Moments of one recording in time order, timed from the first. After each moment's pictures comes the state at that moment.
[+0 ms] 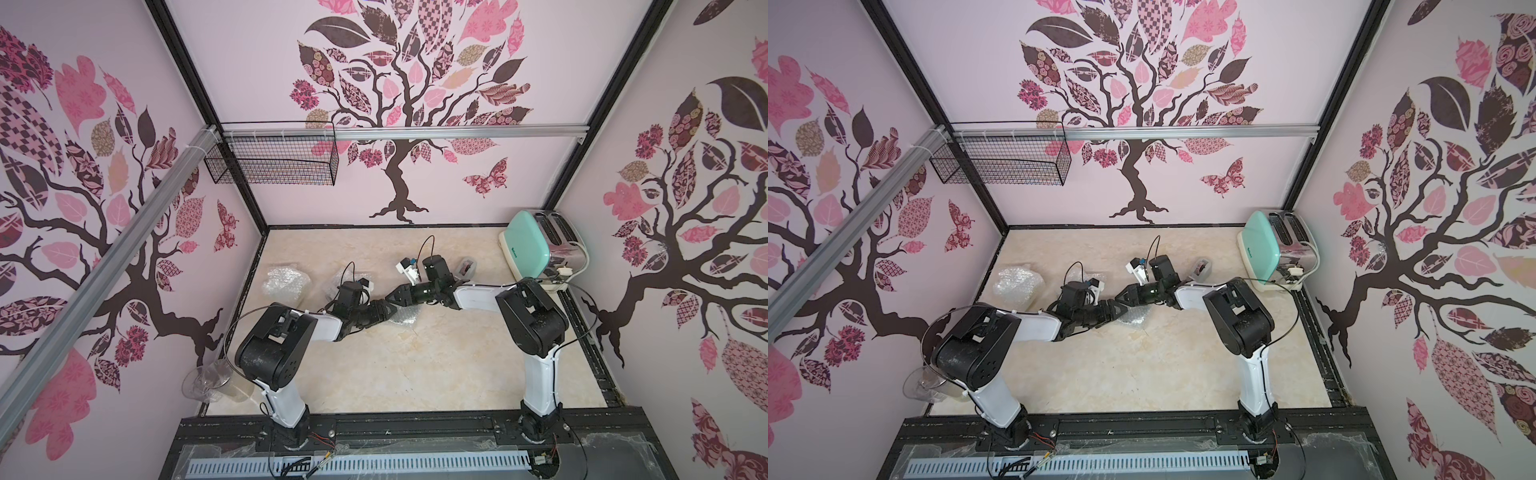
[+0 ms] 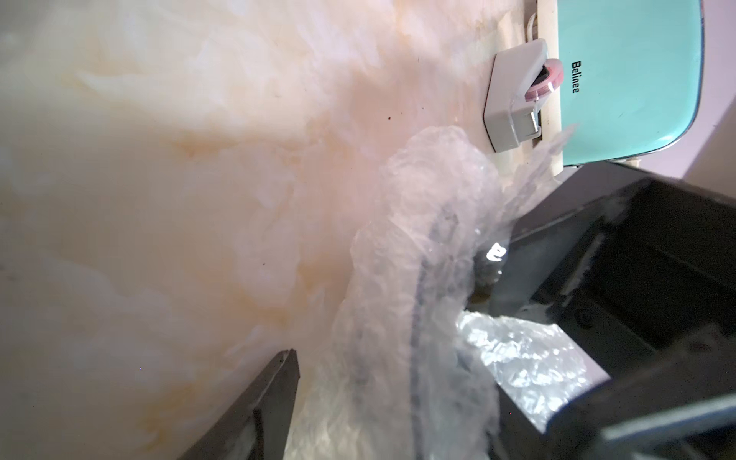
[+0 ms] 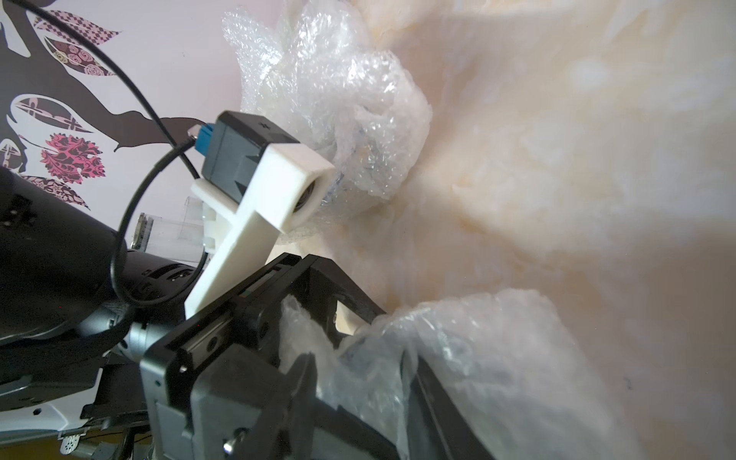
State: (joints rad) left arm -0.42 1.75 0.67 0.39 0.50 -0.76; right arm 0.56 2.02 1.17 0.20 -0.78 0.47
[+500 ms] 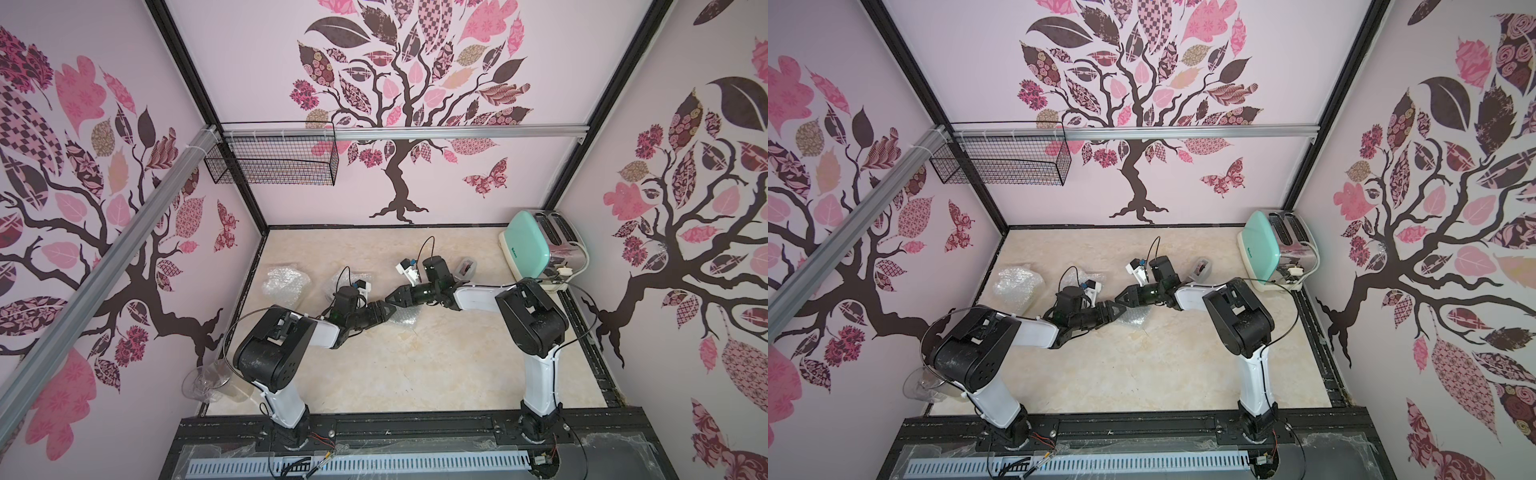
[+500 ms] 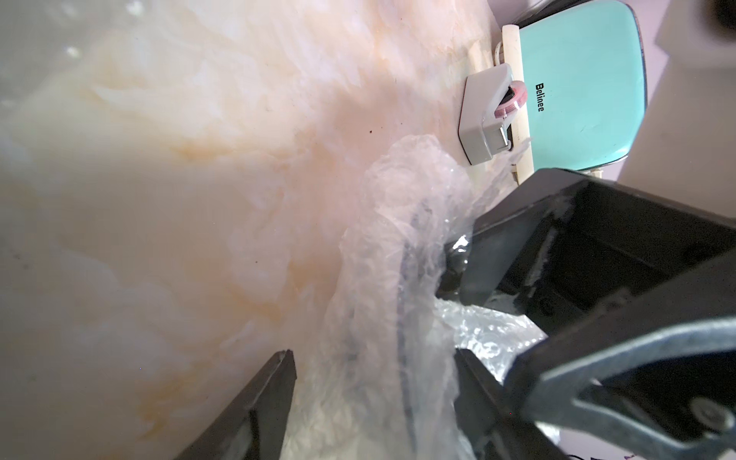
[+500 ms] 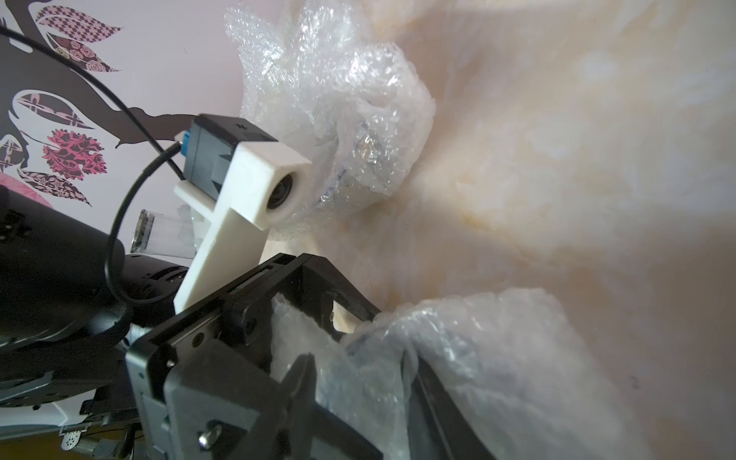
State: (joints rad) left arm -0.42 1.73 0.59 0.56 0.50 -0.79; right arm 0.56 2.02 1.16 0.21 -0.78 0.47
